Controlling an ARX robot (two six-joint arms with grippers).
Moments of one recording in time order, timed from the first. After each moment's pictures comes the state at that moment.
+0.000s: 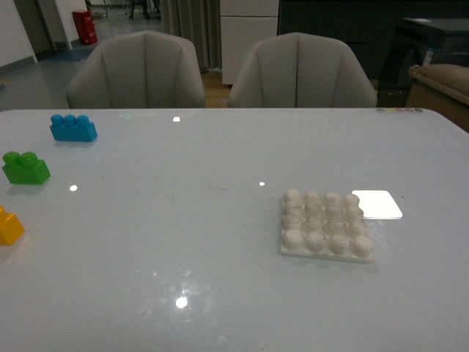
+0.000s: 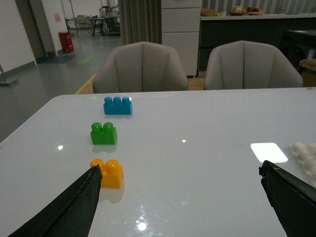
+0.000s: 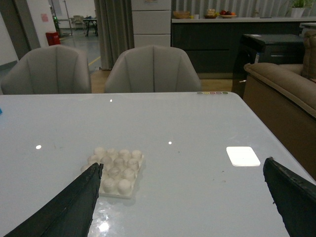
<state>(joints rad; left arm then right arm) 0.00 0.01 0.01 0.00 0.00 0.00 0.00 0.00 0.01 0.00 0.00 0.00</state>
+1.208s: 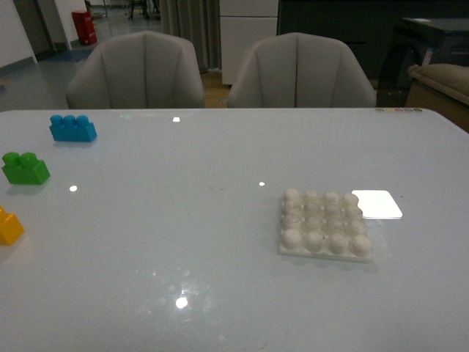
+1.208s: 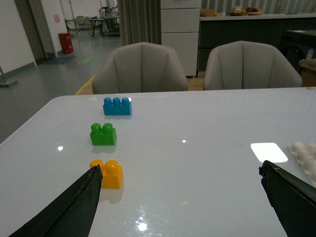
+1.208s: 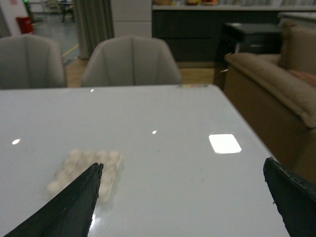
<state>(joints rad) 0.00 0.01 0.01 0.00 0.00 0.00 -0.07 0.27 0.08 0.13 0.00 -0.02</state>
